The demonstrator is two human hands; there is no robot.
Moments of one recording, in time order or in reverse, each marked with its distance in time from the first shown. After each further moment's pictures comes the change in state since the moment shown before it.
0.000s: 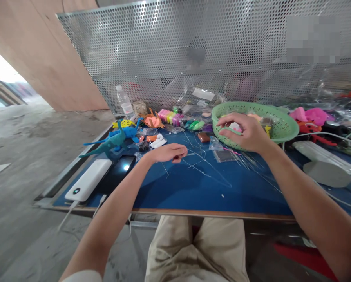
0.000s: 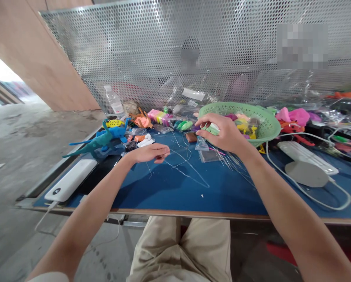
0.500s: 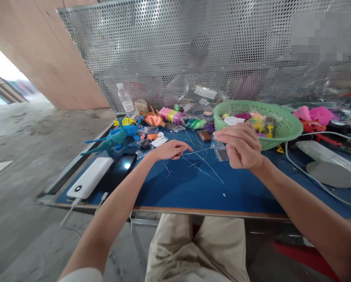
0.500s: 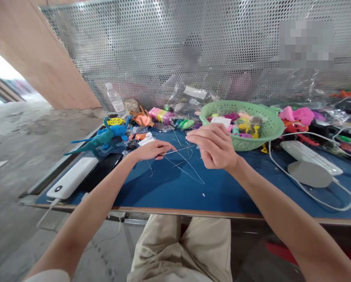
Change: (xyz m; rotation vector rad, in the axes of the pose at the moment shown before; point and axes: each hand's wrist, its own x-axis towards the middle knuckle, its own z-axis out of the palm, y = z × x) left_hand 0.002 -0.009 -0.003 0.146 0.136 -0.042; right_hand -0.023 -0.011 0.032 -0.272 0.334 -0.589
